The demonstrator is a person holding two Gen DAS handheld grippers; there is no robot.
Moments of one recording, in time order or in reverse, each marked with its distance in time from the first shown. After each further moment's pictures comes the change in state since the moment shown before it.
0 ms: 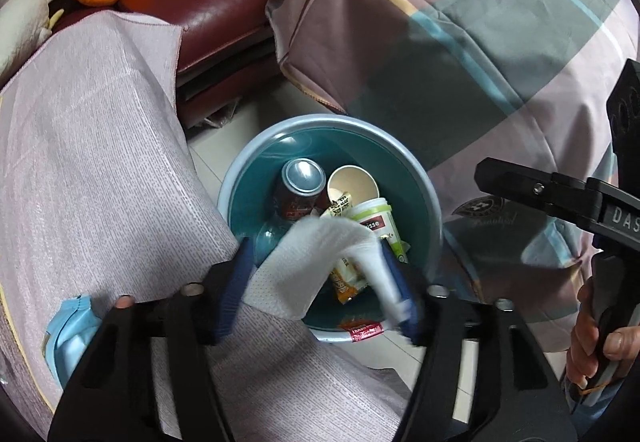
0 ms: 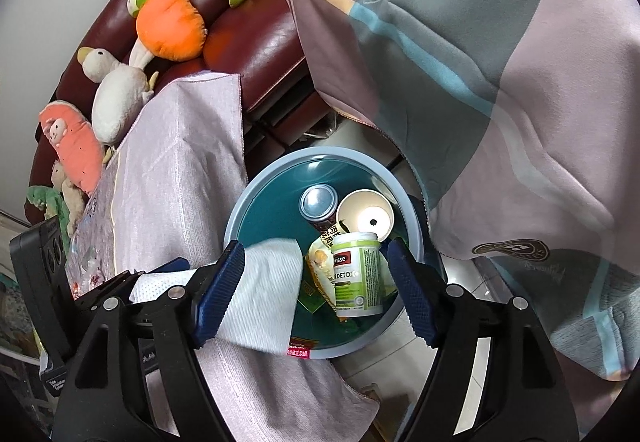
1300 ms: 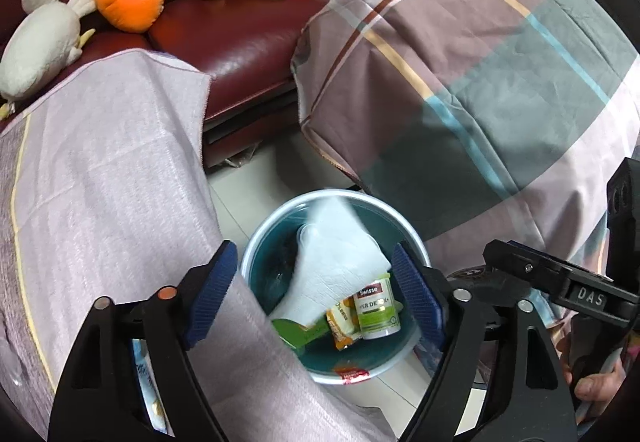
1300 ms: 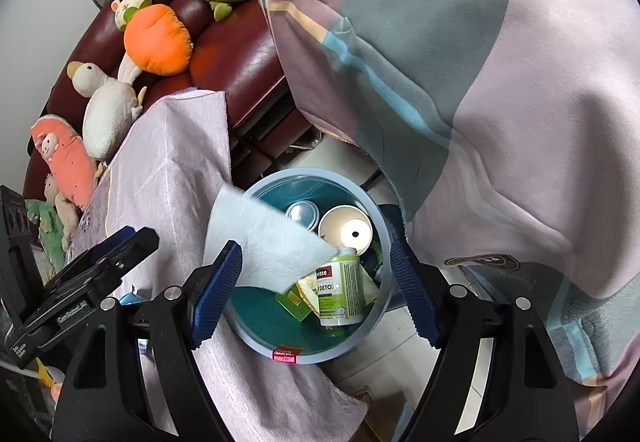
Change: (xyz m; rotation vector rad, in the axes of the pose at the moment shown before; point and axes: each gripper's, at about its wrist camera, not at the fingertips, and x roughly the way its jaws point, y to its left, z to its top) left arm -0.042 0.006 0.040 -0.096 -0.128 0.040; right arm -0.021 -0.014 0.015 0.026 -0.021 -0.034
